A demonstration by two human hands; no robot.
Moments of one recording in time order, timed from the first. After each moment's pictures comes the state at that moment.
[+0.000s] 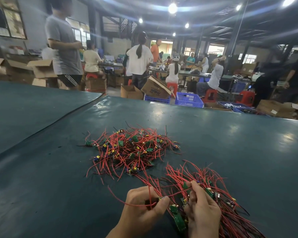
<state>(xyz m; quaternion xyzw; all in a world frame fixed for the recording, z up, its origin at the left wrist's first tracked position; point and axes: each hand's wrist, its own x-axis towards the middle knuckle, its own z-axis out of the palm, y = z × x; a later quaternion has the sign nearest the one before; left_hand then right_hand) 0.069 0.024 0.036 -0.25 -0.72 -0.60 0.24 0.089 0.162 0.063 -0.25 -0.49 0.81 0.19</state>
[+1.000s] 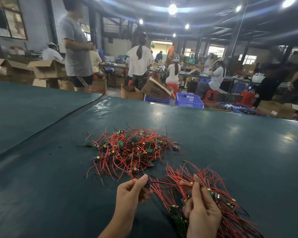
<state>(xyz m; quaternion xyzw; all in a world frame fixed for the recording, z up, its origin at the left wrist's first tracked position) 0.058 0.012 0.046 0.02 -0.55 -0.83 0.03 0.087 0.157 0.044 -0.11 -0.52 0.79 0.31</state>
